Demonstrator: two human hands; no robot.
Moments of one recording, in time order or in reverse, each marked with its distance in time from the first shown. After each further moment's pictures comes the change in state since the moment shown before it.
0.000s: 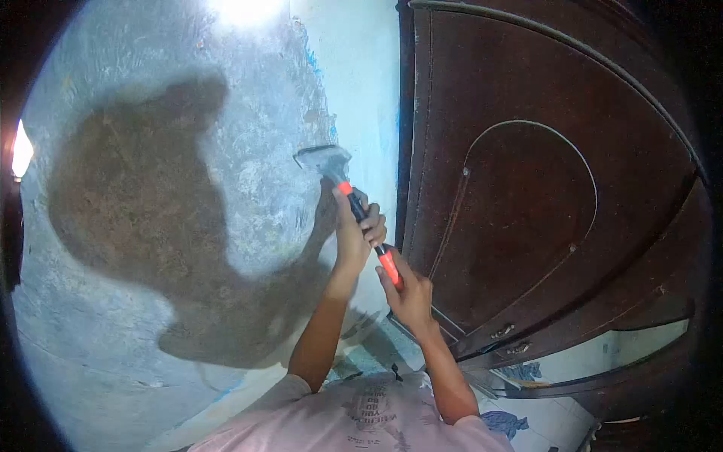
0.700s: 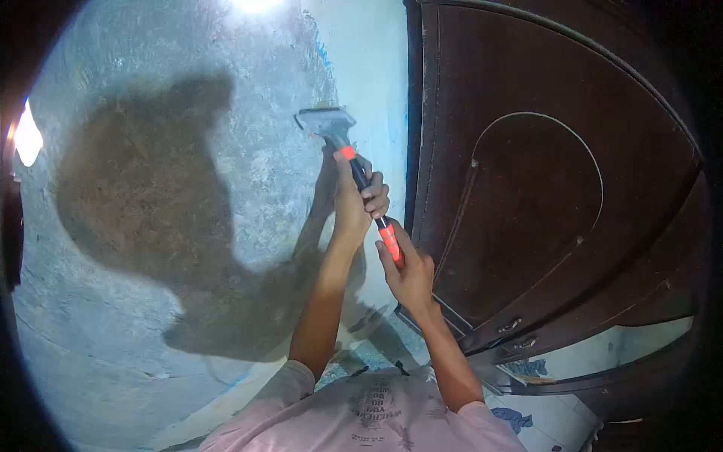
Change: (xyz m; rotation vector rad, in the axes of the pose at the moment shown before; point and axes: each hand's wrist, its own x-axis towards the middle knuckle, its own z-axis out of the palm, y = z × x) left_hand 0.007 0.044 0.028 0.080 -0.043 0.052; right_hand 0.023 -0.031 0.006 0.041 0.003 0.021
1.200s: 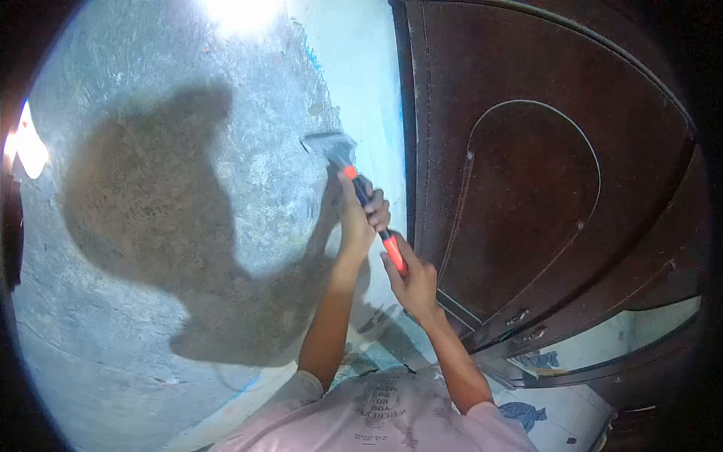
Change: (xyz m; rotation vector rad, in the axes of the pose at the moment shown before) left_hand -0.015 -0.028 -0.017 -0.030 0.086 -0.063; right_hand -0.027 0.023 0.008 -0.020 0.060 -0.037
